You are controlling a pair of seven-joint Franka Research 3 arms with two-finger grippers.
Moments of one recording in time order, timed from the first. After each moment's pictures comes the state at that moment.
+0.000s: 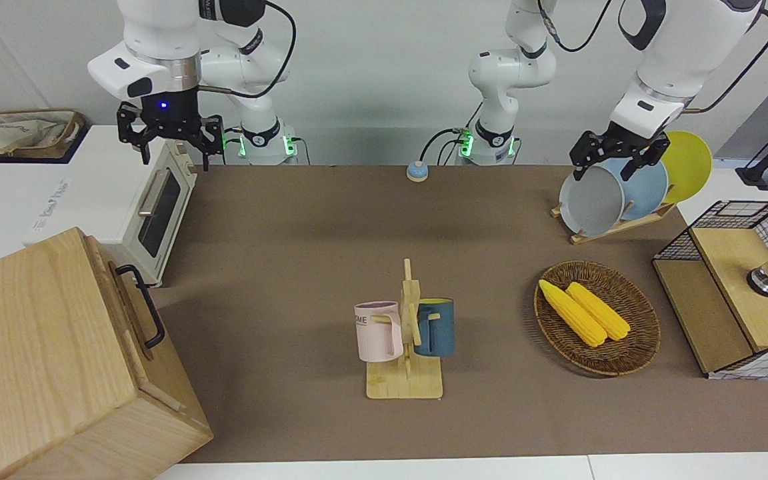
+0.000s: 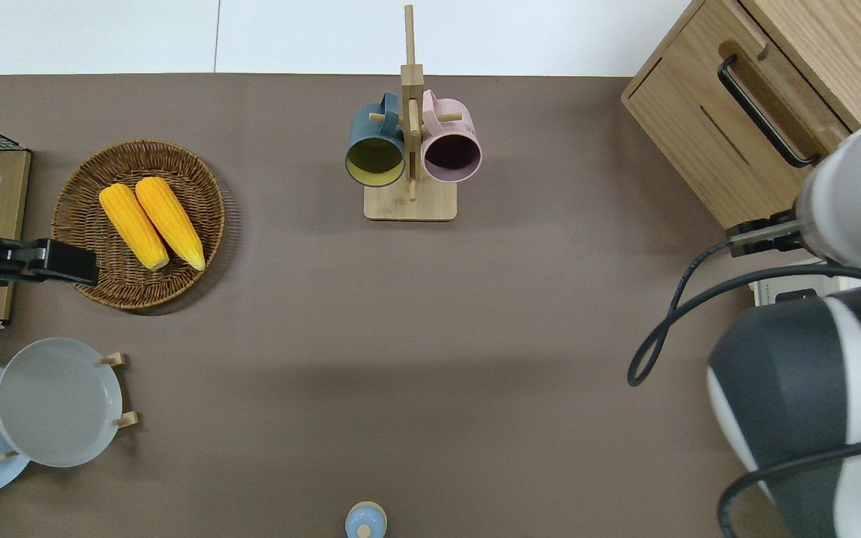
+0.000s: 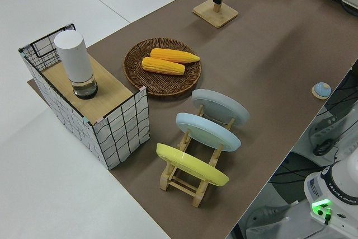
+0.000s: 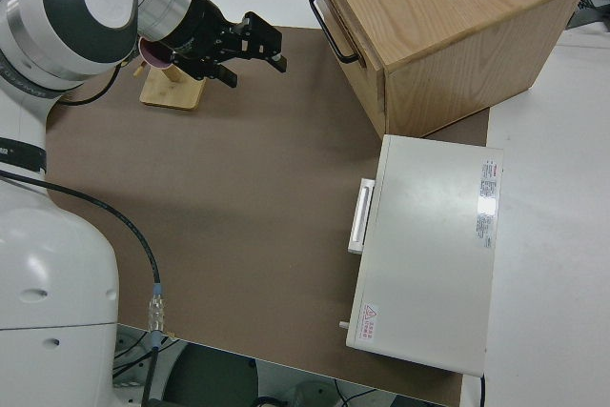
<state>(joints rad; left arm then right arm) 0.03 0.04 -0.06 -1.51 0.00 1.52 0.02 0.21 0.08 0.05 -1.43 -0.51 1.52 0.08</state>
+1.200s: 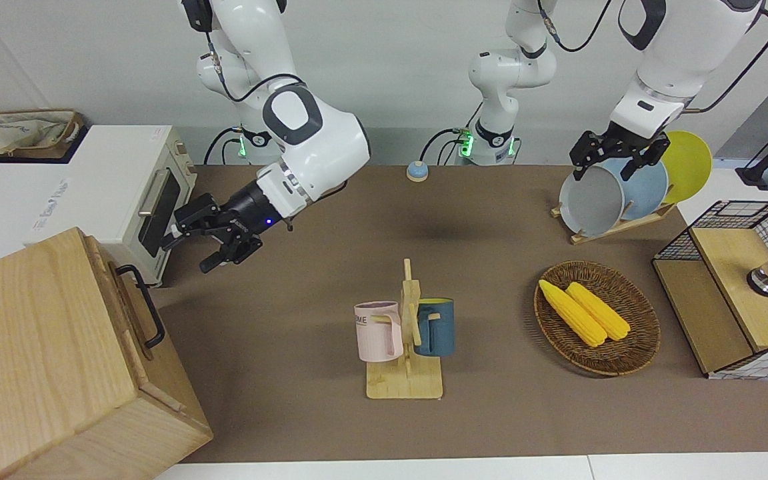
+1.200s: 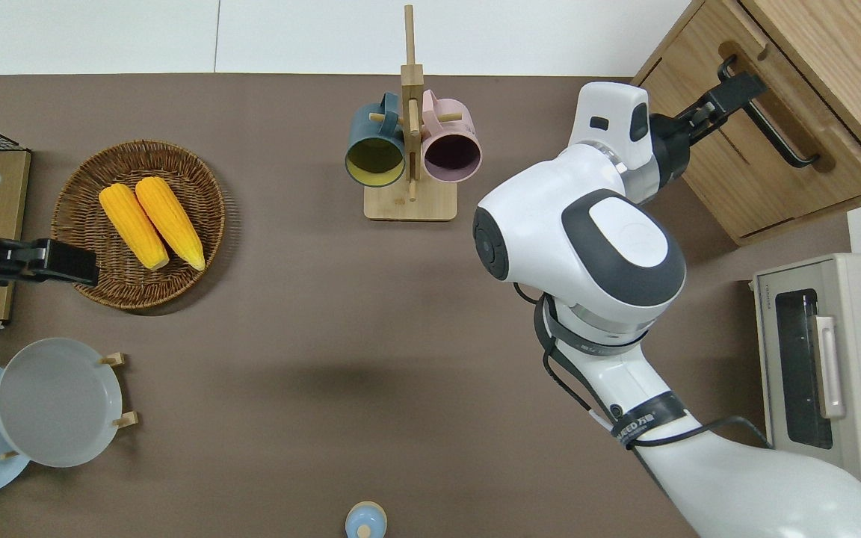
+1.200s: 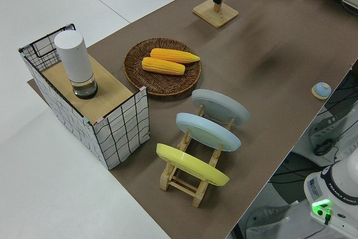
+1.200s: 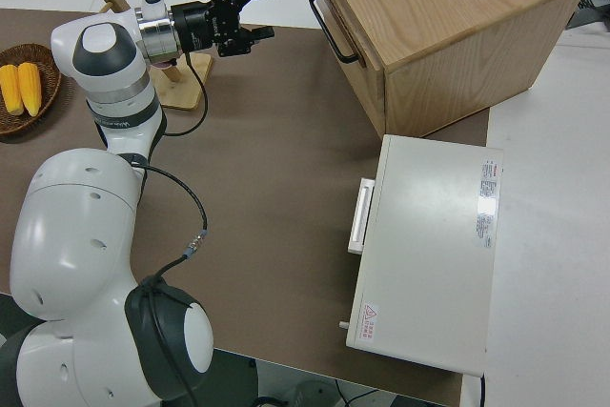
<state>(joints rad) 0.03 0.04 -0.06 -1.51 0.00 1.52 0.02 0.35 0.41 0.05 -1.52 -1.42 1.76 0.29</state>
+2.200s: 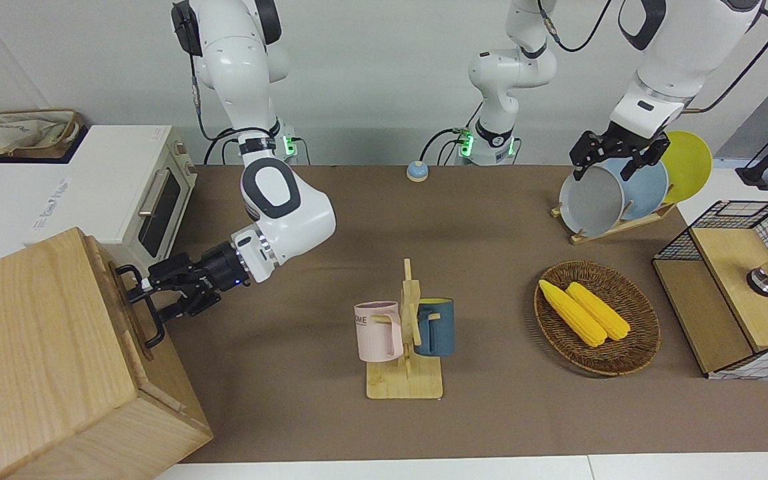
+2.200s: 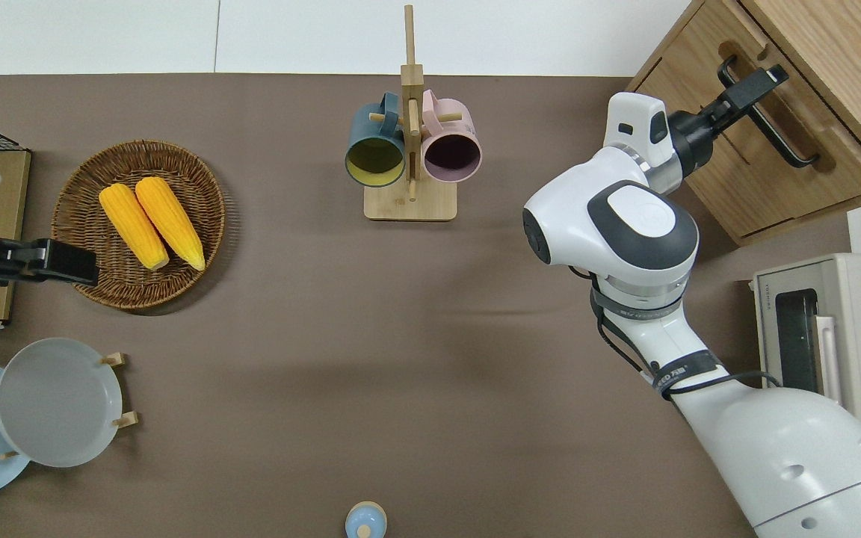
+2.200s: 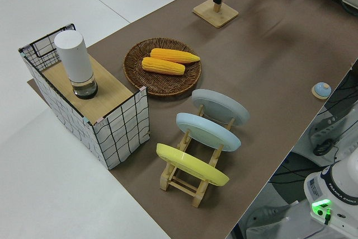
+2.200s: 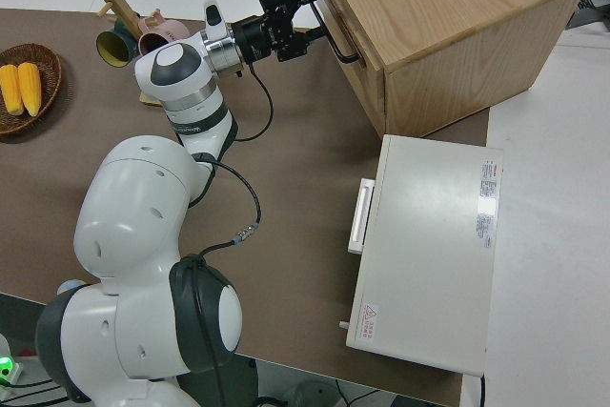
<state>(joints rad) 0.03 0.04 -0.06 -1.51 0.00 1.52 0.02 0.23 0.51 0.04 -1.56 -1.68 1.82 0.46</state>
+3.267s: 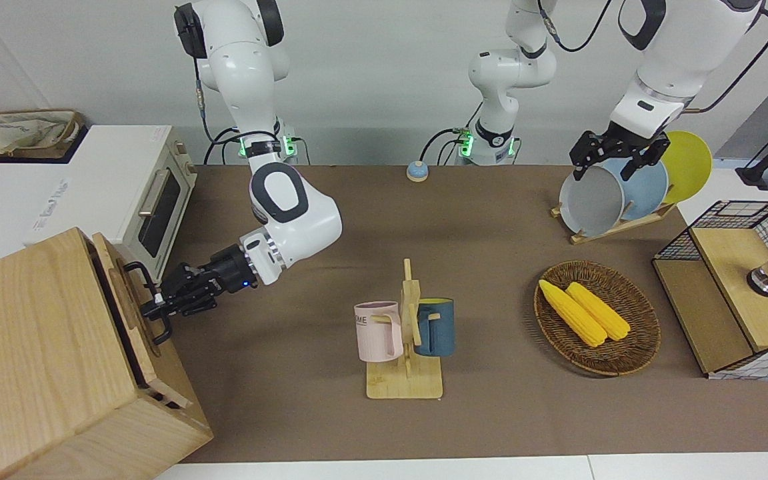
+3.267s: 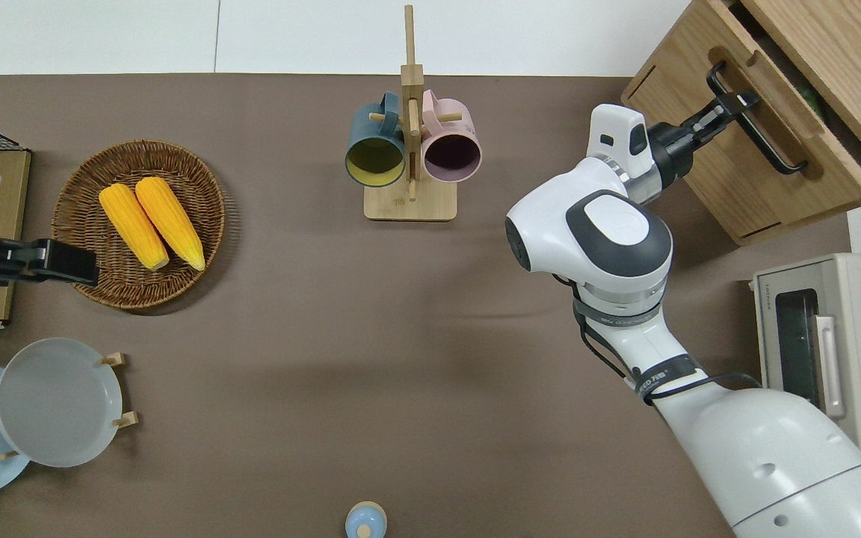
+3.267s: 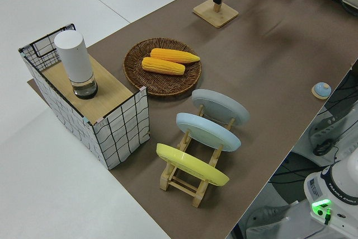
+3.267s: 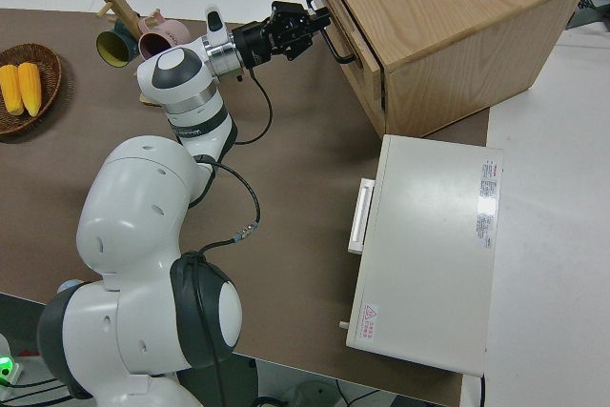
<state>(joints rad) 0.03 0.04 -0.06 -1.51 0.00 1.52 0.02 0.27 0.53 0.05 -1.57 -1.67 1.76 0.49</state>
